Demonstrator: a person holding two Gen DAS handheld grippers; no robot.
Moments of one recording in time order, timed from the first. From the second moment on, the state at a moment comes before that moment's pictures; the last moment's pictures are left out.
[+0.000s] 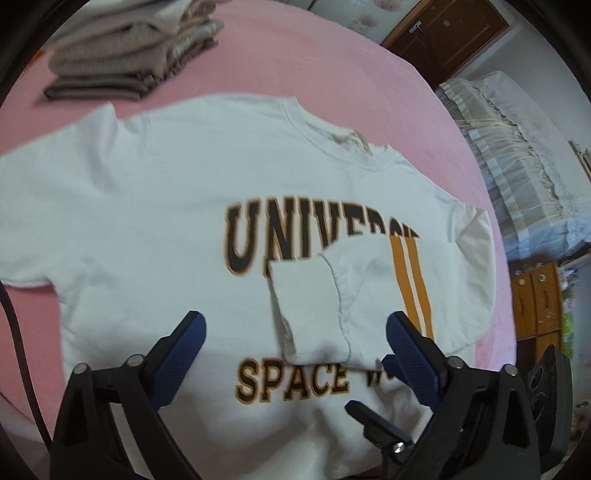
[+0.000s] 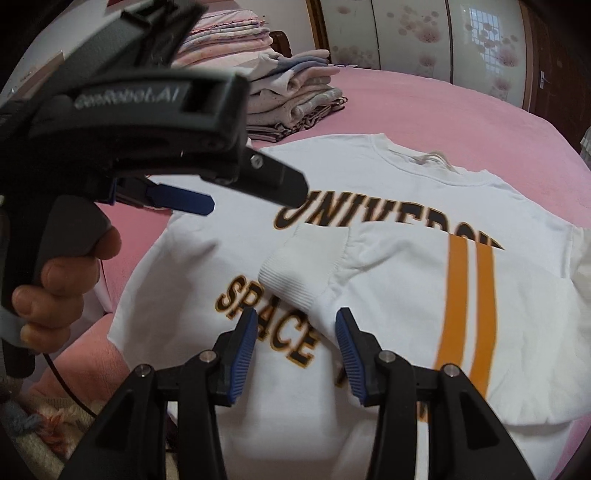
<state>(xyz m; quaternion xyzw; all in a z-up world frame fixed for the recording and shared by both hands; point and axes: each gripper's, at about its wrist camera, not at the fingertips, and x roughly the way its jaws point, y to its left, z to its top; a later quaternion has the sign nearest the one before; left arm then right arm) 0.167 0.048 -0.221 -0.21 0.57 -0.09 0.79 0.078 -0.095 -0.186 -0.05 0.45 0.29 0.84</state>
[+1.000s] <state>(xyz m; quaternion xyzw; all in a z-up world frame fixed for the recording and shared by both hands) 0.152 0.034 -0.281 -0.41 0.60 -0.15 0.67 0.050 -0.228 -0.164 0.02 0.43 0.13 0.89</state>
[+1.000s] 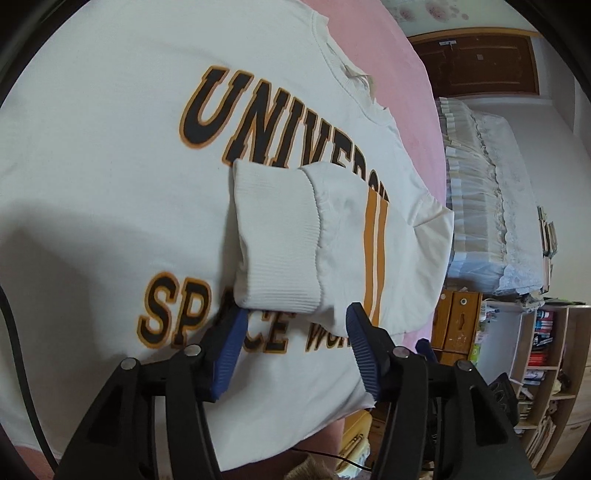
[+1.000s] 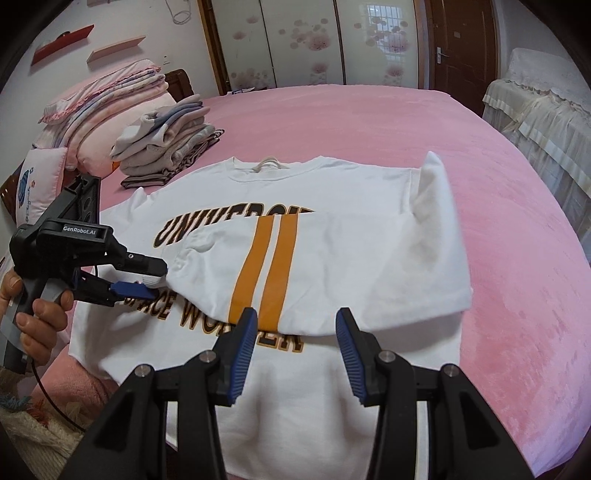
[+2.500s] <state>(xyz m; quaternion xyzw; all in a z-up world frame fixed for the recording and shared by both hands) 0.203 0.096 -0.163 -0.30 0.37 0.01 0.88 0.117 -0.312 -0.218 0.01 0.47 0.01 0.88</state>
